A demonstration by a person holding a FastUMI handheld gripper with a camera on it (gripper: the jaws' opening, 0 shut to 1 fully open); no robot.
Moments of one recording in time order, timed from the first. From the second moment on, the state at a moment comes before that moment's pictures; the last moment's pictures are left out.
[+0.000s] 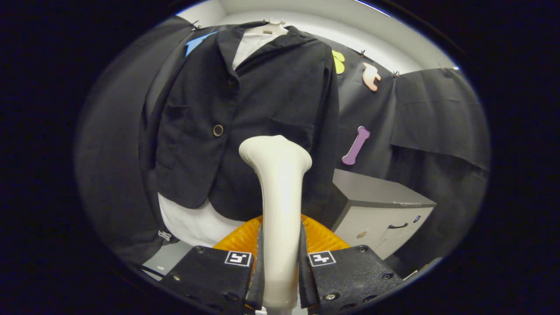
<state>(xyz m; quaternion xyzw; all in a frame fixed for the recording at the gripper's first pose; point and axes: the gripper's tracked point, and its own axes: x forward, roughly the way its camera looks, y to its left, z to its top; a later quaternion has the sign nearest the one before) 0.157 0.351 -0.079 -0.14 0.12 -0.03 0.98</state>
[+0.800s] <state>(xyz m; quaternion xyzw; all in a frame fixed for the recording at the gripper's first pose) 0.151 0.329 -0.185 -0.17 0.22 -0.02 0.96</state>
